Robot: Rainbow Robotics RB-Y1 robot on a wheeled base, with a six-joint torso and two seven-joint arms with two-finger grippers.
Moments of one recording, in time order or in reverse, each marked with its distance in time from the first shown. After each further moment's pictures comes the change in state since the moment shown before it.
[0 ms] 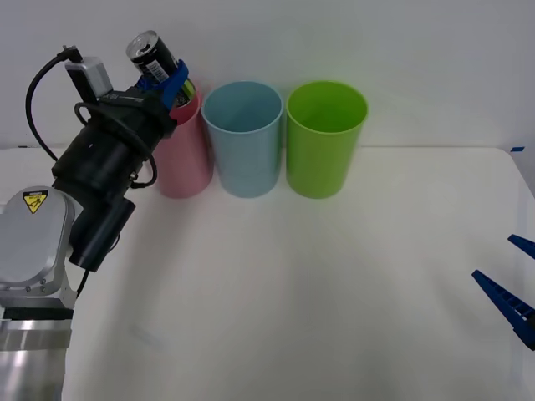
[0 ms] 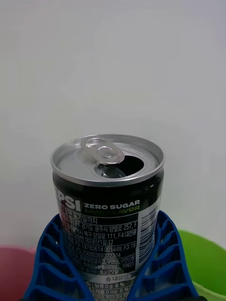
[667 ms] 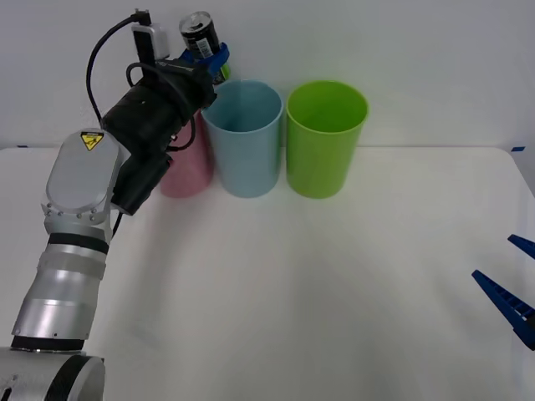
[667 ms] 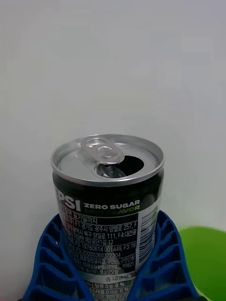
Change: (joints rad) right arm 0.000 0.000 0.000 0.000 0.000 0.000 0.000; left arm -0.299 -0.001 -0.030 0.334 -0.122 0.002 -0.050
